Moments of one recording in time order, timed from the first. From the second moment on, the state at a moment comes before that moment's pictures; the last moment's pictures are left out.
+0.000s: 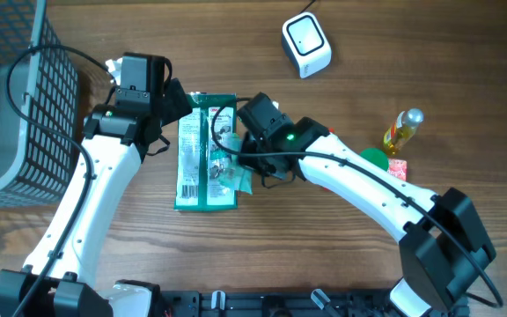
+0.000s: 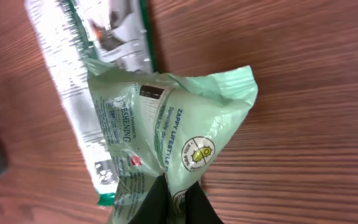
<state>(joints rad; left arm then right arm) -0.18 1.46 1.21 -0.73 -0.26 -0.53 0.74 1.77 1.30 -0.70 -0.13 1.06</state>
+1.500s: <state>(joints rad) -0.18 1.46 1.21 -0.73 -0.26 -0.53 0.74 1.77 1.11 -0.54 0.07 1.07</state>
